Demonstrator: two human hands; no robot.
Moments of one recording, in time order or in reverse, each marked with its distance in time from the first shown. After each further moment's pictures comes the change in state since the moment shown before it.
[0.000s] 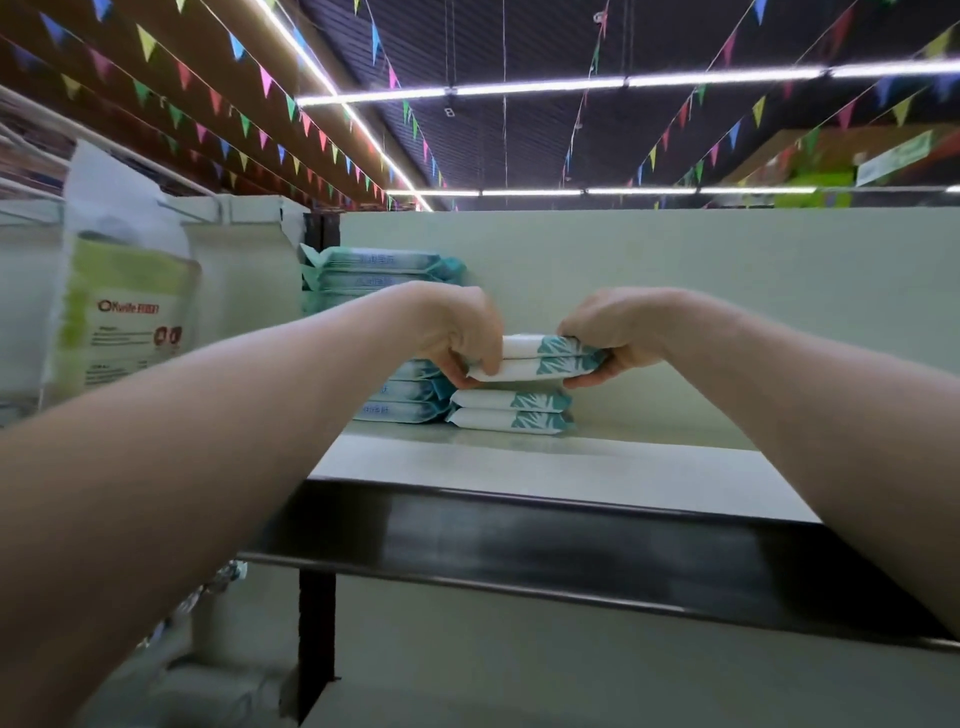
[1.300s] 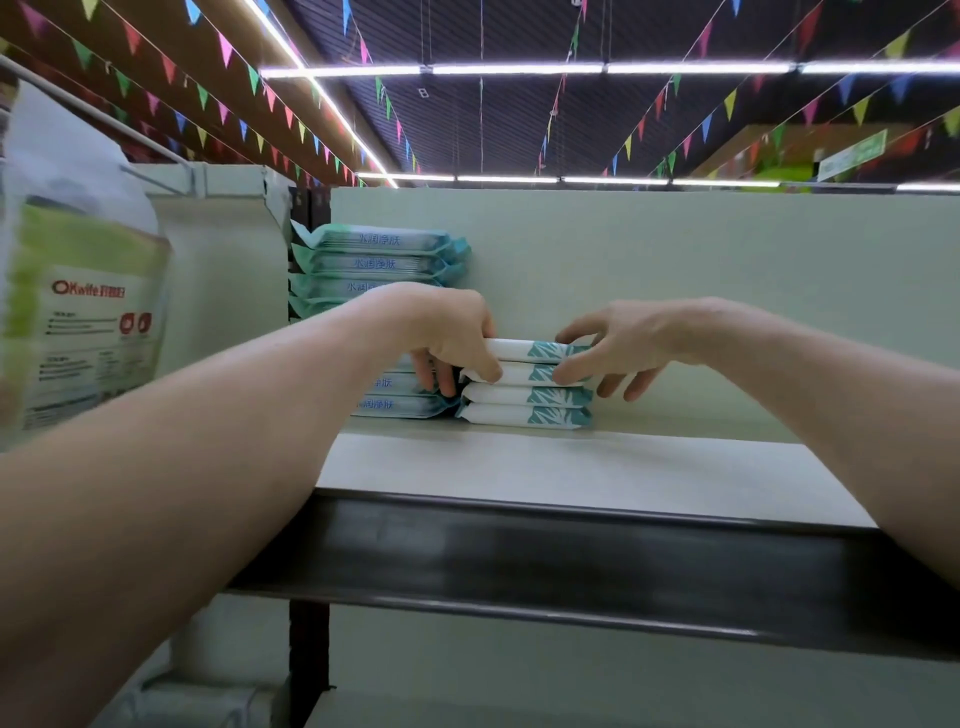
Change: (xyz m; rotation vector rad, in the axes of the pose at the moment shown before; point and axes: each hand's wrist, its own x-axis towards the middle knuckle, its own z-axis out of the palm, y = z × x) left_hand 0.028 -0.039 -0.013 0.392 -0.062 0.210; right_hand 0.013 0.015 0.003 -0.483 -0.087 -0.120
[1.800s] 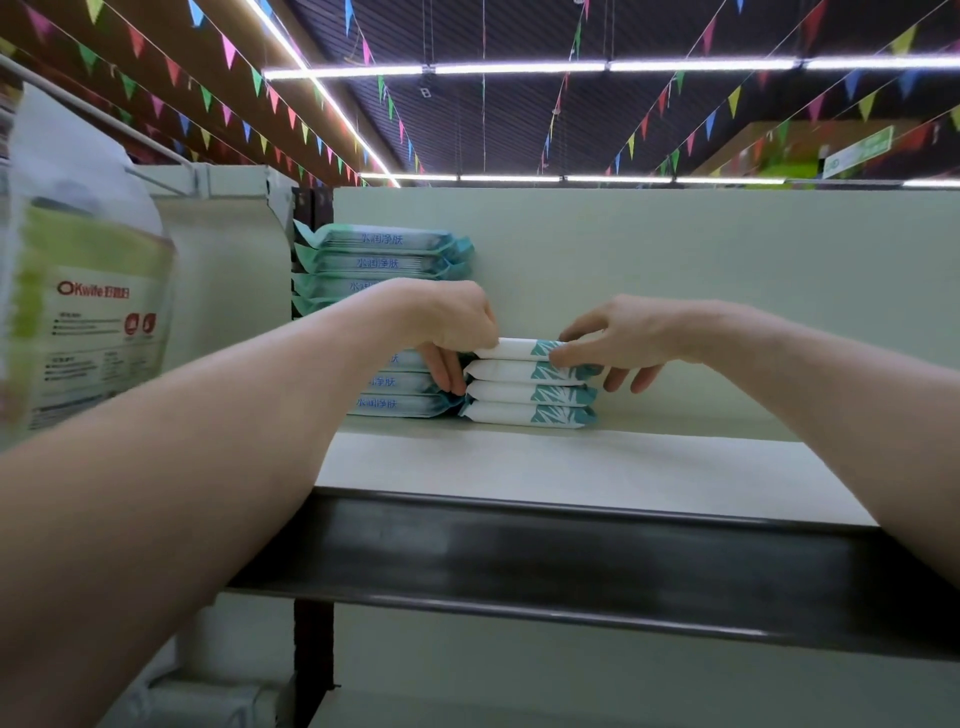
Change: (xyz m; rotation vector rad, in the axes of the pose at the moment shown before) left_hand 0.000 0.002 0.002 -0.193 0.045 -0.044; right_hand 0.003 0.003 0.002 -0.035 0.064 -0.030
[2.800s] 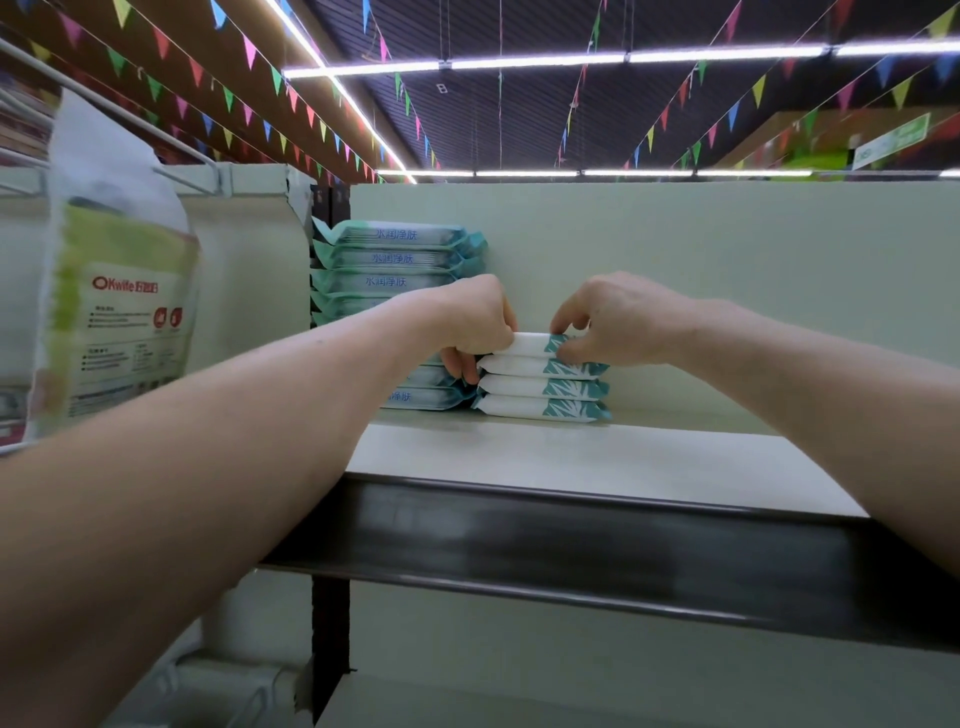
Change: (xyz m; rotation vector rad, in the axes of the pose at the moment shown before) left_hand 0.001 0.001 0.008 0.037 0.117 0.021; right_hand -0.005 -0.019 0.007 -0.318 0.299 -0.208
